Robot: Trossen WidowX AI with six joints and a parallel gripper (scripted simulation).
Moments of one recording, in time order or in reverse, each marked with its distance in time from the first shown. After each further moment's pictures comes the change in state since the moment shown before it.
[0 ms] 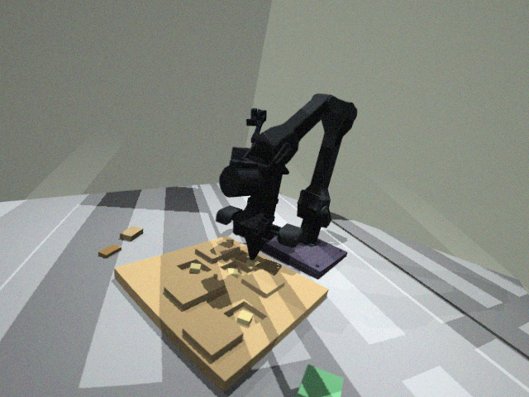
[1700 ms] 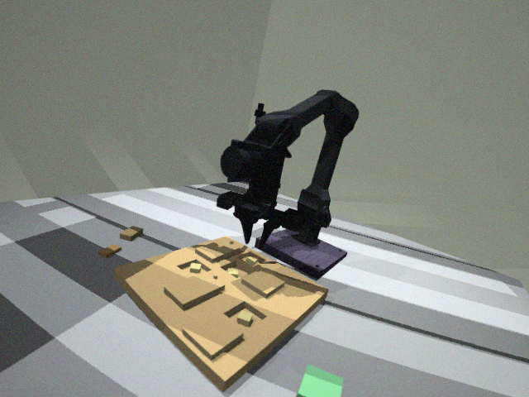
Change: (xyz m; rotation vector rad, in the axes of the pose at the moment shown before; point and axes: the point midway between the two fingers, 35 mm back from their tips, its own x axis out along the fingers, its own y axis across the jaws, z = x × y) arm -0.036 -0.001 0.004 -0.002 -0.004 0.001
